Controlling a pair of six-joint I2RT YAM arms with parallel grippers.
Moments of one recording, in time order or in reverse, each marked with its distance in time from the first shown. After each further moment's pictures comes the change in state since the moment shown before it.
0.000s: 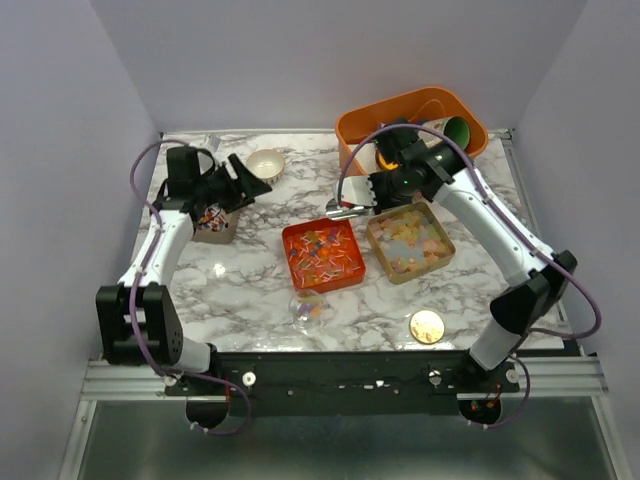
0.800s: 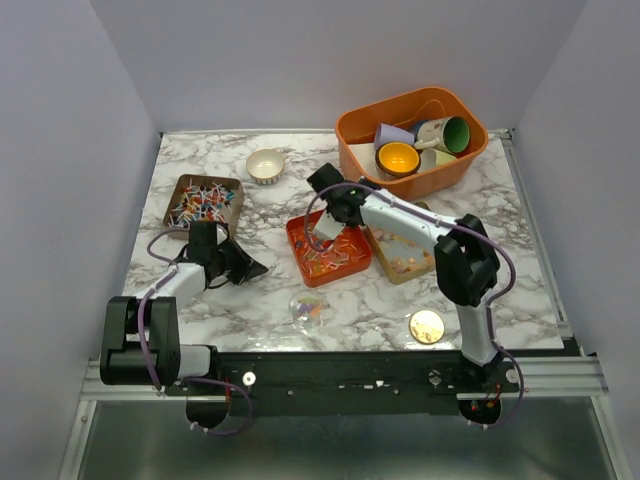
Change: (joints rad) left arm 0.000 -0.155 -0.617 0.077 -0.207 -0.239; right arm 0.135 0.397 -0.128 0.522 0.632 -0.737
